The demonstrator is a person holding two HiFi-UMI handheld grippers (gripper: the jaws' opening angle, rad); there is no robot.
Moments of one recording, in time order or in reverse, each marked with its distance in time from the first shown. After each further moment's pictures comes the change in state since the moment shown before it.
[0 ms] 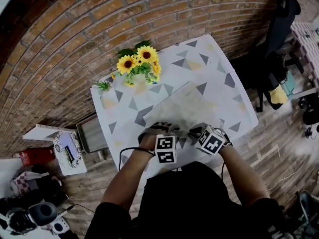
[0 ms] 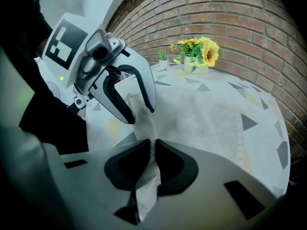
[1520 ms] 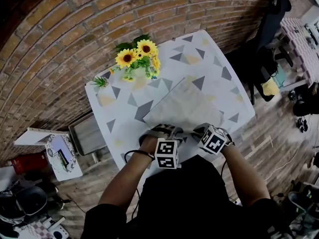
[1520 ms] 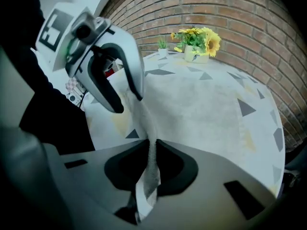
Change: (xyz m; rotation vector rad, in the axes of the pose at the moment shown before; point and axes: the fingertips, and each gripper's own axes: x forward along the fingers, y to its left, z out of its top) left arm -0.026 -0.035 0.013 0.097 -0.162 0.008; right arm 0.004 0.026 -0.024 0.051 0.114 -0.059
